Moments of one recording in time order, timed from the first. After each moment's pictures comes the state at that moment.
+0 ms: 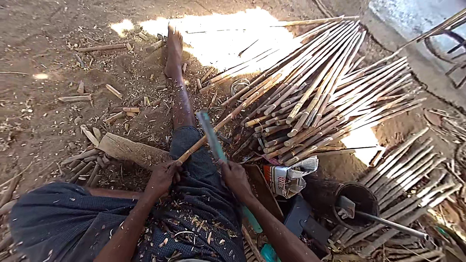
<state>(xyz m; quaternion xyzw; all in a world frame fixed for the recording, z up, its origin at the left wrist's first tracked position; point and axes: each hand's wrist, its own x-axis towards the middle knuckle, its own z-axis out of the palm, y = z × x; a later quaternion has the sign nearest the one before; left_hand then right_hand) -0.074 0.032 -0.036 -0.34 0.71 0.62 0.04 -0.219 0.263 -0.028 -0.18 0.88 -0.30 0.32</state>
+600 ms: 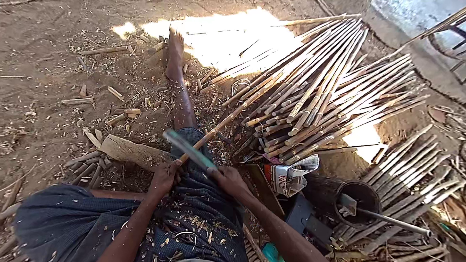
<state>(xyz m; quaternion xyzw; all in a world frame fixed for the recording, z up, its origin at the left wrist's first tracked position) -0.078 0.035 -0.038 -0.35 0.70 0.62 0.03 -0.219 0.252 -0.013 -0.20 0.84 -0.30 0.40</state>
